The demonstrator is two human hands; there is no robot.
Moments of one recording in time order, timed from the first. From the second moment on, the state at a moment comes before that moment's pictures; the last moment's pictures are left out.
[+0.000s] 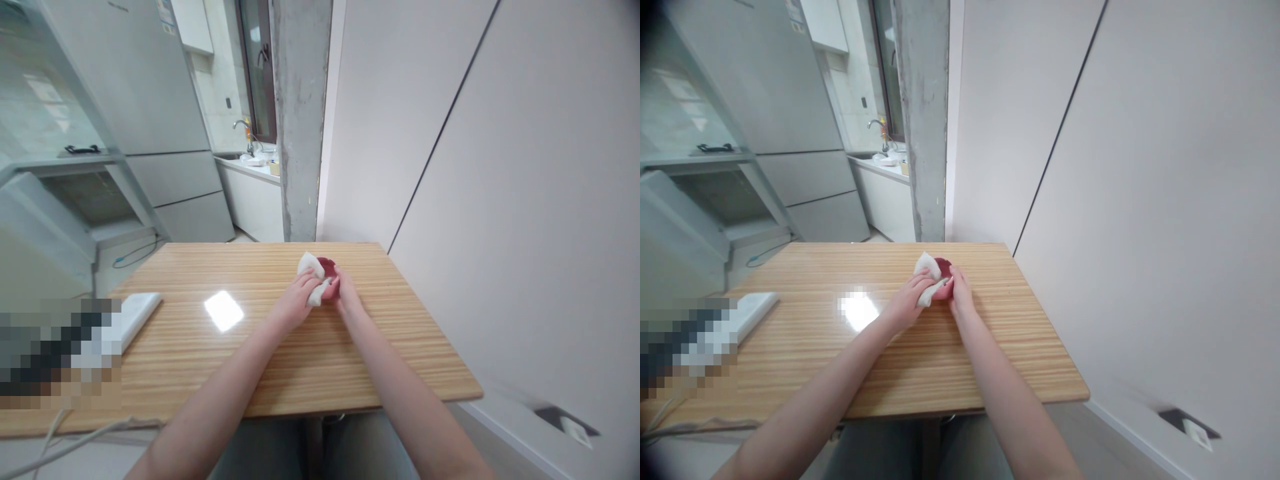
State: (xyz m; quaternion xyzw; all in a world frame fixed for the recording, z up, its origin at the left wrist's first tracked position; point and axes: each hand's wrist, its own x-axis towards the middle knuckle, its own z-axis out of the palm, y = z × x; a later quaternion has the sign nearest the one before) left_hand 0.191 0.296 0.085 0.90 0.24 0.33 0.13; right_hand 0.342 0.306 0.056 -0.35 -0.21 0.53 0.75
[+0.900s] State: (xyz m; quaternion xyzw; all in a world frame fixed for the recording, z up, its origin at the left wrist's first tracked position) left_hand 0.184 0.305 0.092 0.92 0.23 0.30 0.09; right_hand 0.348 0.299 0.072 -0.32 -0.21 0.73 0.56
